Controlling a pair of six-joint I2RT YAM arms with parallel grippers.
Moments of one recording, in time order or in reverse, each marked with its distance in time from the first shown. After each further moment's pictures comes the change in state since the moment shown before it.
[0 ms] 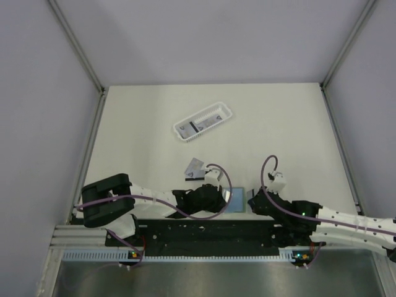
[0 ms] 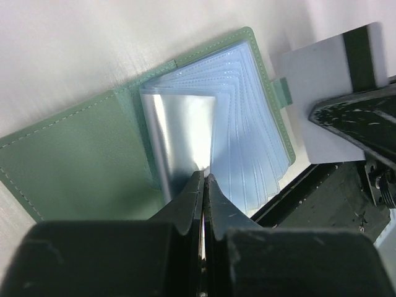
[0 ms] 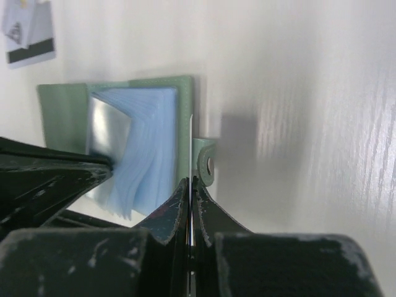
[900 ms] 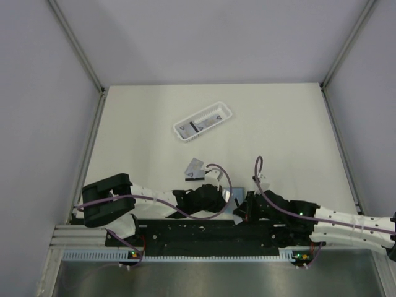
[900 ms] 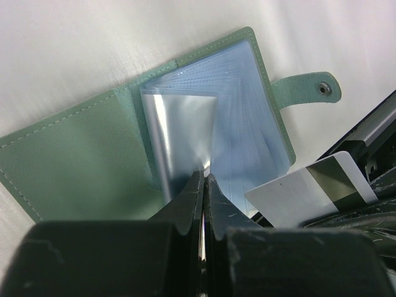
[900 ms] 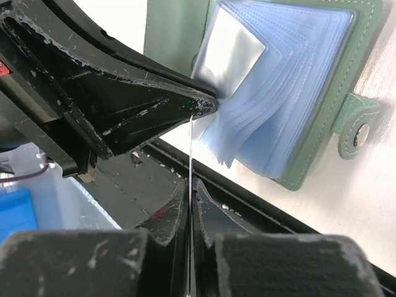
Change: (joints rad) left arm 0.001 0.004 0.000 0.004 0.001 -0.004; right arm 0.000 -0.009 -0.011 0.226 -0.361 -0.125
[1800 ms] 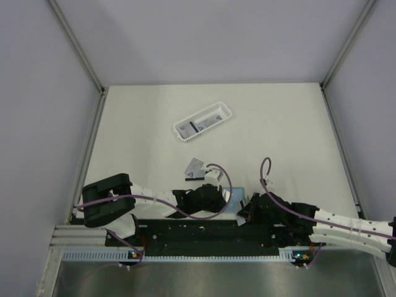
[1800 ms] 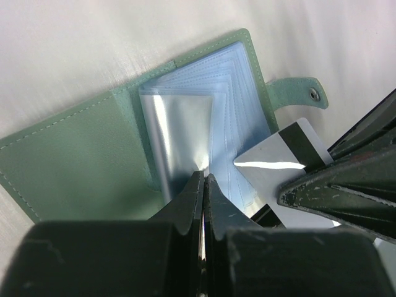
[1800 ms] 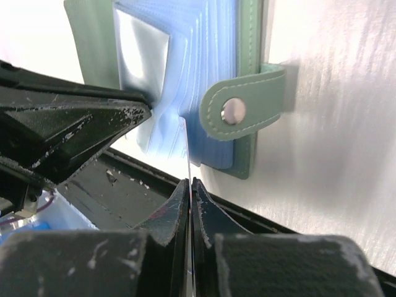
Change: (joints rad) left arm 0.001 0.000 0.000 0.003 0.004 0.000; right arm -0.044 -0.016 -0.078 -0.043 0.003 0.200
